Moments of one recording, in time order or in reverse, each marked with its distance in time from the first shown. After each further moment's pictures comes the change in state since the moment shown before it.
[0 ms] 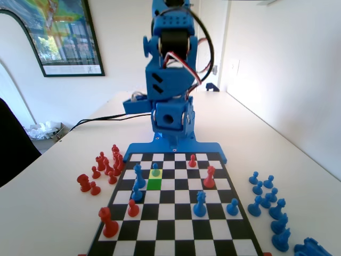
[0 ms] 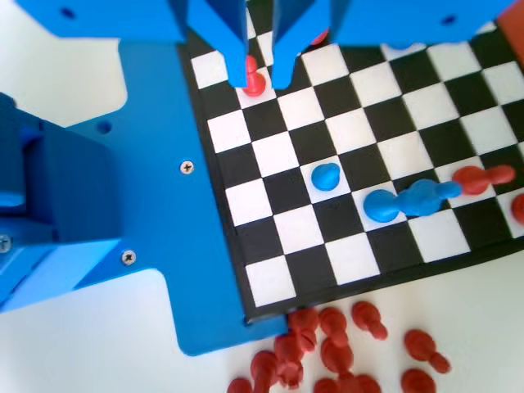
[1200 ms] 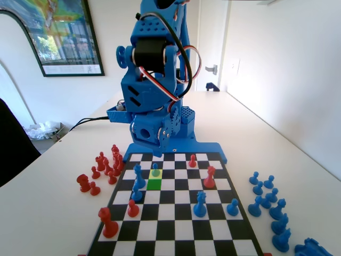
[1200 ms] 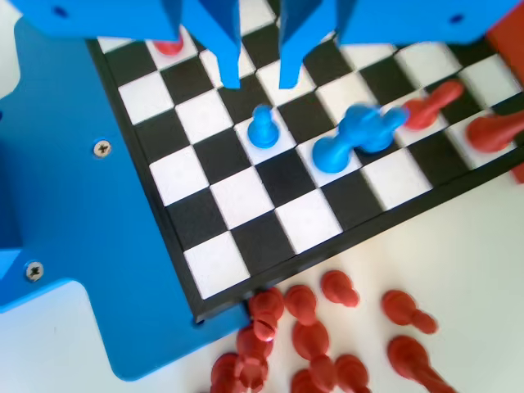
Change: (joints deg) arm 9.2 -12.7 -3.7 -14.4 0.0
